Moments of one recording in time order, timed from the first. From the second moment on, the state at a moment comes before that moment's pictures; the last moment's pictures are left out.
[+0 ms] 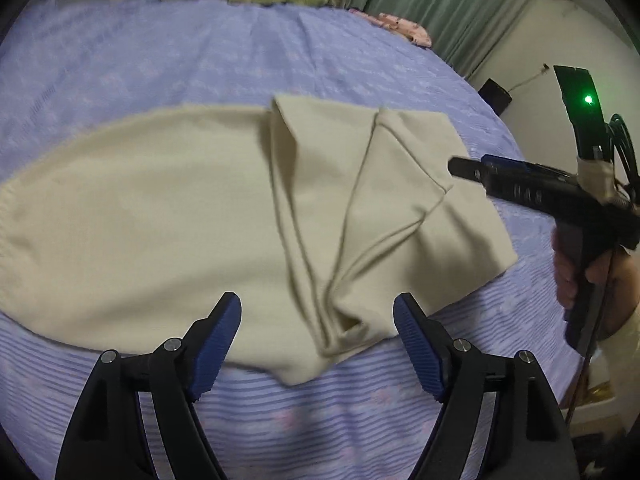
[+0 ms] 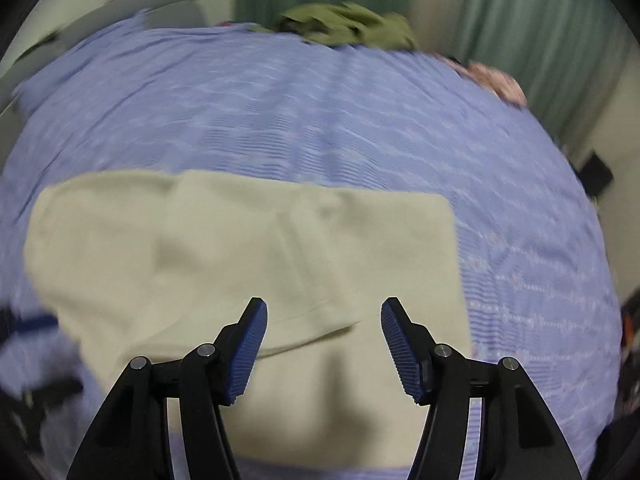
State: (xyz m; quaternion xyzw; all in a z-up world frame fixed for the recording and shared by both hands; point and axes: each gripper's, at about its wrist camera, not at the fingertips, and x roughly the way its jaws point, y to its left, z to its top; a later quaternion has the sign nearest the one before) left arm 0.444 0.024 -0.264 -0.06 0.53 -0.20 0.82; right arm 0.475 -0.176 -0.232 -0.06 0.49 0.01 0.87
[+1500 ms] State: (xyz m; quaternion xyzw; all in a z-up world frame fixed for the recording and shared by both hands) left arm 0.588 0.060 -0.281 -0.14 0.51 -0.25 0.81; right arm 0.505 -0.148 -0.230 0.01 0.50 -0.01 0.86
